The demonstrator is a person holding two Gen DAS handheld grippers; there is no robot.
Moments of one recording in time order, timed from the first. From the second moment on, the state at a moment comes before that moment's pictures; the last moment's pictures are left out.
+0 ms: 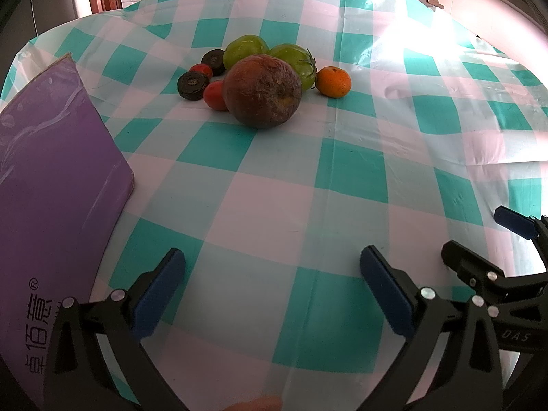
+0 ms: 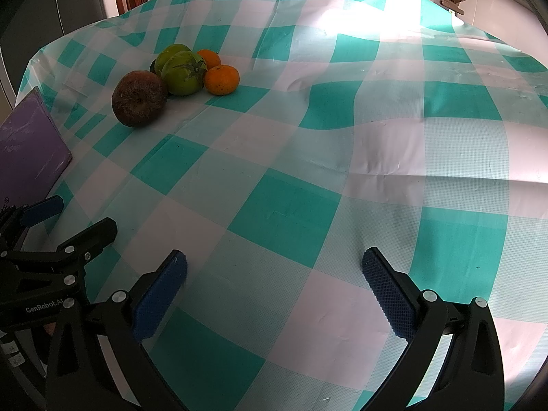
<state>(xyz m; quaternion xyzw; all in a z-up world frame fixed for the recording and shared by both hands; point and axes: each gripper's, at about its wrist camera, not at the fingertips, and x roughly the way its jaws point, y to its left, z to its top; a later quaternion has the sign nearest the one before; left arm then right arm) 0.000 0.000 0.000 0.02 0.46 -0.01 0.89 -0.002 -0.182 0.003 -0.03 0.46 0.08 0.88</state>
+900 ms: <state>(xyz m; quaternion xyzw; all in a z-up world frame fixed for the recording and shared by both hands) 0.000 0.000 0.000 0.02 0.46 -0.01 0.89 -0.002 -0.183 0.004 -0.03 0.46 0.08 0.88</state>
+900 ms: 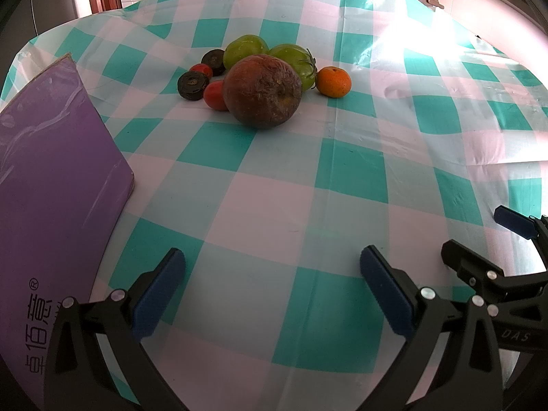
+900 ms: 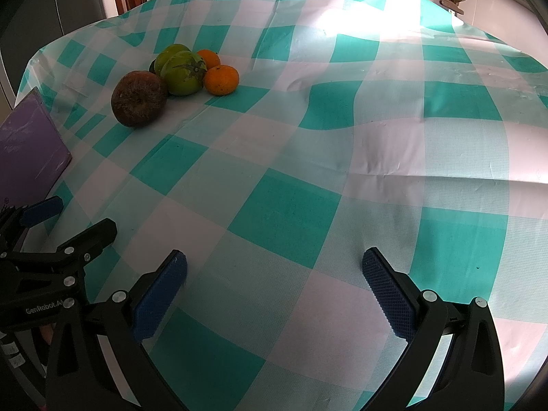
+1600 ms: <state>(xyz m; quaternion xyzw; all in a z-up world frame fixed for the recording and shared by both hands) 0.002 0.001 0.000 0.02 0.46 0.00 0.89 0.001 -0.182 0.003 -0.02 0.46 0.07 0.89</state>
